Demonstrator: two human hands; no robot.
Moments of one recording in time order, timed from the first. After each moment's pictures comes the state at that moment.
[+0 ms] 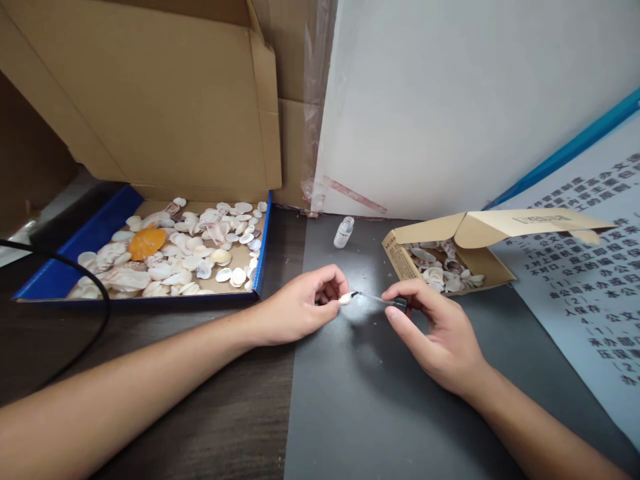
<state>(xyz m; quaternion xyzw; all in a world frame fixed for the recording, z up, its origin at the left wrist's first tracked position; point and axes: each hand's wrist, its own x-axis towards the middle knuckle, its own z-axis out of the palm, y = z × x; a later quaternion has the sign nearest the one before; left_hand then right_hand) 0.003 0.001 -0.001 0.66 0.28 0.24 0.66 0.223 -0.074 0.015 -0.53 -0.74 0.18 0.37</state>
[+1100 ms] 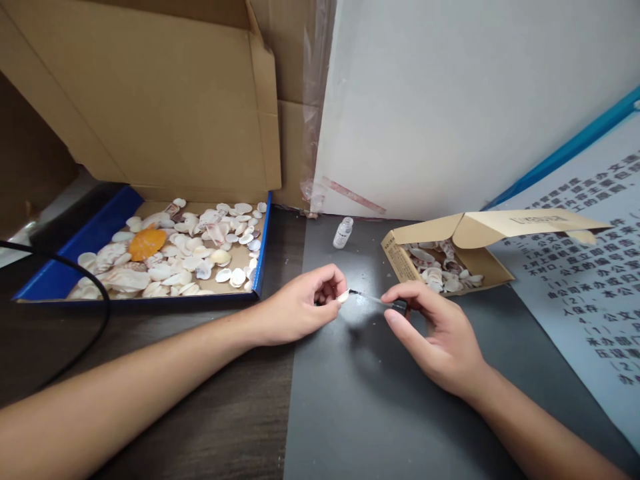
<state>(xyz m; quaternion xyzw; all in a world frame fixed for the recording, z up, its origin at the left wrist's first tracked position) 0.003 0.001 -0.002 0.67 0.28 0.23 0.65 0.223 -0.075 0.015 -0.51 -0.75 0.17 0.38</state>
